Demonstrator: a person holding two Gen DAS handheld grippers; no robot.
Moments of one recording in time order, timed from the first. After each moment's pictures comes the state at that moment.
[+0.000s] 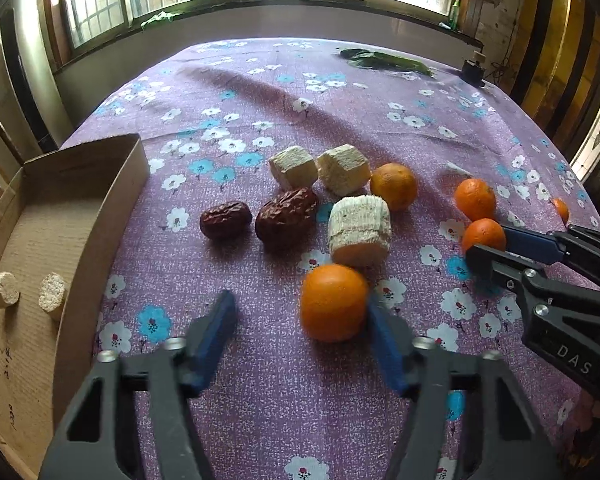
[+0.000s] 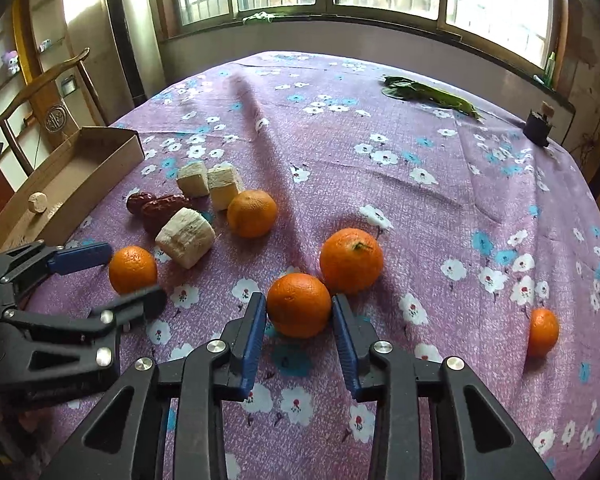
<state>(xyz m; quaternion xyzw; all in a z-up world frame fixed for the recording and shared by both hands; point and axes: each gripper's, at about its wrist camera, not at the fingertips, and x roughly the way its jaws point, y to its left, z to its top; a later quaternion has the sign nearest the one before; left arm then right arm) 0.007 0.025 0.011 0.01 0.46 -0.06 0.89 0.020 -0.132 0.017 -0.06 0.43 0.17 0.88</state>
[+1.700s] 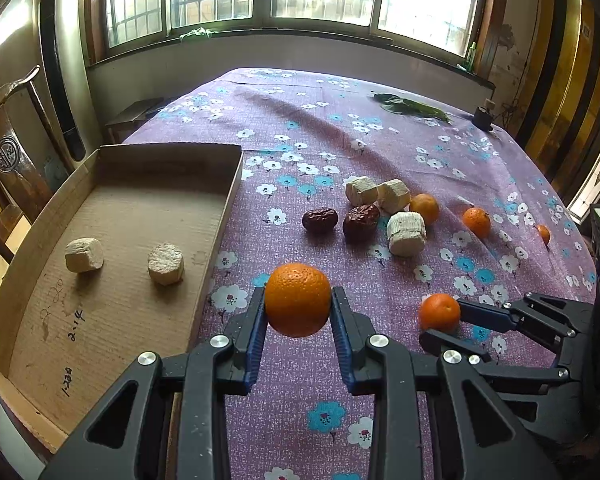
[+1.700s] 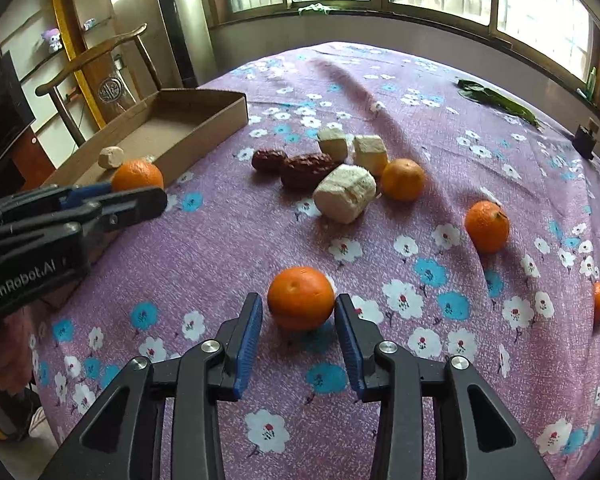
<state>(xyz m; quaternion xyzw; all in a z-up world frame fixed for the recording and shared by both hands) -0.050 0.090 0.052 -0.03 0.42 -0.02 0.91 -0.033 -0.062 0.006 -0.07 0.44 0.25 0.86</state>
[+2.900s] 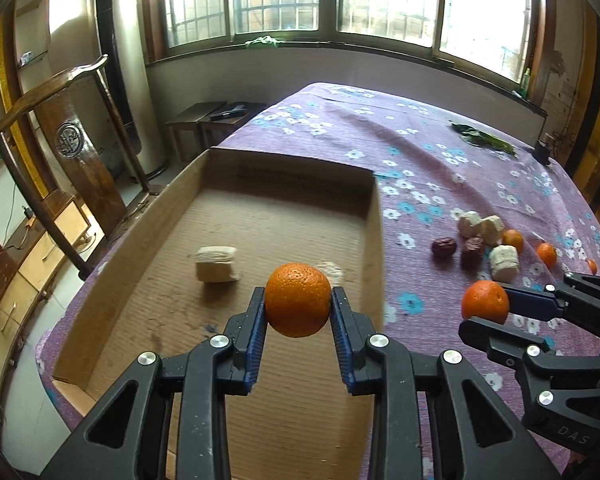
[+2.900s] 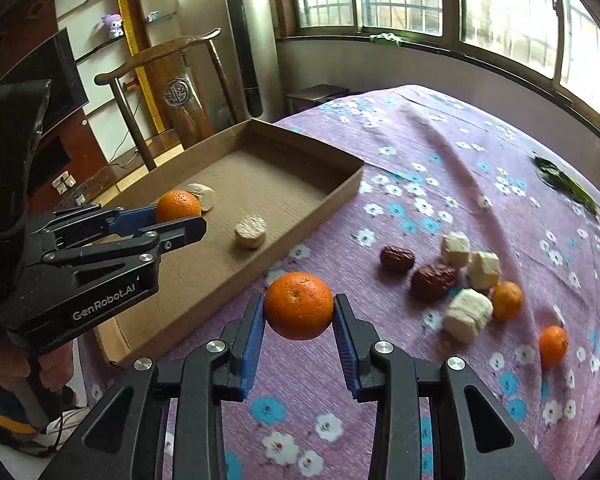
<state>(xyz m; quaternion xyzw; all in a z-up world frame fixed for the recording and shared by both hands) -0.064 0.191 0.067 -0.04 0.40 0.08 0.91 -0.031 0.041 0.060 -0.10 0.39 0.35 0.84</state>
